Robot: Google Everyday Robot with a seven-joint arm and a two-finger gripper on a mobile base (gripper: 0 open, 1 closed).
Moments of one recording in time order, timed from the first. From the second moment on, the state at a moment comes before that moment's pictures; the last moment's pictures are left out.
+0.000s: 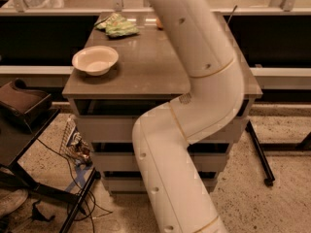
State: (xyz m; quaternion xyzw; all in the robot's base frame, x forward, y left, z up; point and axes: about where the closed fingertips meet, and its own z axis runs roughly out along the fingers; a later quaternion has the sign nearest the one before) arm 0.729 0.062 1.092 -0.86 0.23 -0.40 0.23
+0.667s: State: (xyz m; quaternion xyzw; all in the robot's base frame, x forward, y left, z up) arm 0.657 0.165 1.067 -0.88 0.06 -0.44 0.19
